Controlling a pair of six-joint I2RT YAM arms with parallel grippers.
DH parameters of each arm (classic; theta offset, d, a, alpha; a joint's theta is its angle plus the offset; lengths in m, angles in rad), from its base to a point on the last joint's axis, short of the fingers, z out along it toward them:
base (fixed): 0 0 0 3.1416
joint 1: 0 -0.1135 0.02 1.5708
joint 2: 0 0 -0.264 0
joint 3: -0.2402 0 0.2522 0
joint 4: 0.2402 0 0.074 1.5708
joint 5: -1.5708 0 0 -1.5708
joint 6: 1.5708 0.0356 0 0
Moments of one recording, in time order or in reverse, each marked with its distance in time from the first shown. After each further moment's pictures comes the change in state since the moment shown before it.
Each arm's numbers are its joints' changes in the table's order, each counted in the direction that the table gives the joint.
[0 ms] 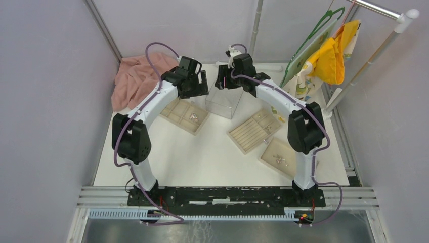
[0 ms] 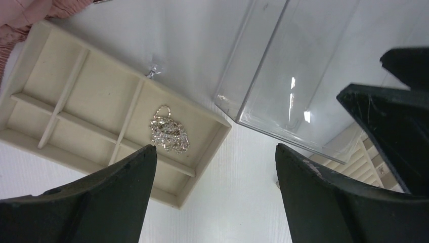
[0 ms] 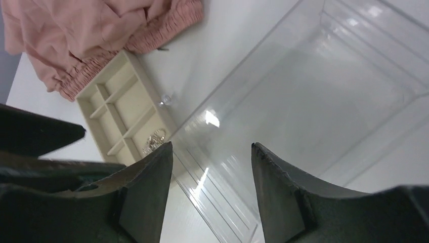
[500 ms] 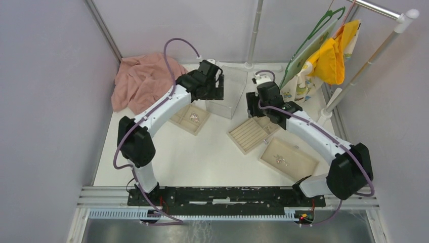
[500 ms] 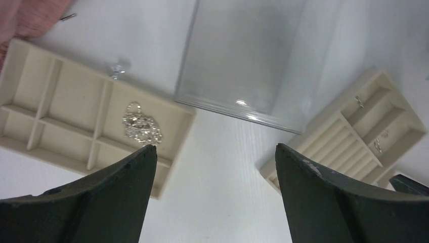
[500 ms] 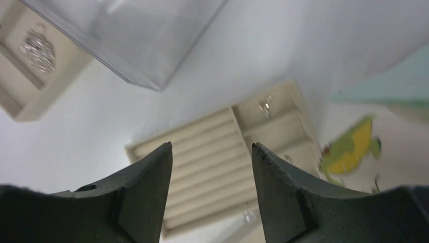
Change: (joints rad) left arm 0.157 -0.003 -0.068 0.046 0.128 0.022; right arm -0.002 -0.496 0.468 0.161 -0.281 -0.121
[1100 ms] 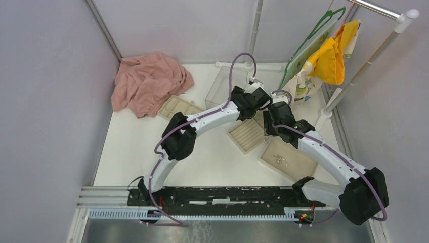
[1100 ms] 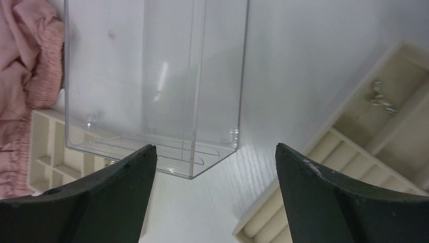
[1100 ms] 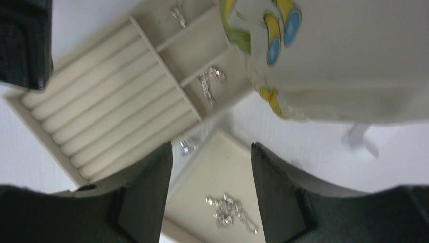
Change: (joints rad) left arm 0.377 0.413 -0.307 -0.022 0.456 0.145; right arm 0.014 -0.302 0.342 0.130 -0.199 0.062
